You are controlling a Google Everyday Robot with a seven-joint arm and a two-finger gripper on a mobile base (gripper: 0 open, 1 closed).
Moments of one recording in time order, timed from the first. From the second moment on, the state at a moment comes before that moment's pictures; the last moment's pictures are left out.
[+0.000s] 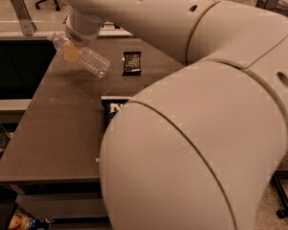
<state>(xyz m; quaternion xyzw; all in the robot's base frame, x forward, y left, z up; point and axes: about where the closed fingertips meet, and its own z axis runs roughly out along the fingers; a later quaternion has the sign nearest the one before) 0.722 0.197 0.898 -0.56 0.76 0.04 0.34</state>
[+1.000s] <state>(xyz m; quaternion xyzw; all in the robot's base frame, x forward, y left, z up) 0.719 0.237 0.872 -0.62 0.71 0.09 0.31</state>
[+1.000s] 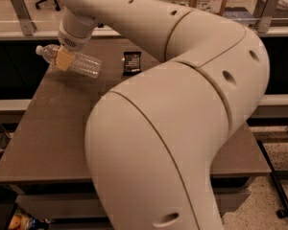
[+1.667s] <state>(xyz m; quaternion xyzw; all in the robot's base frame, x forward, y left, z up) 0.717 0.257 0.857 -0.65 0.69 0.11 0.29</state>
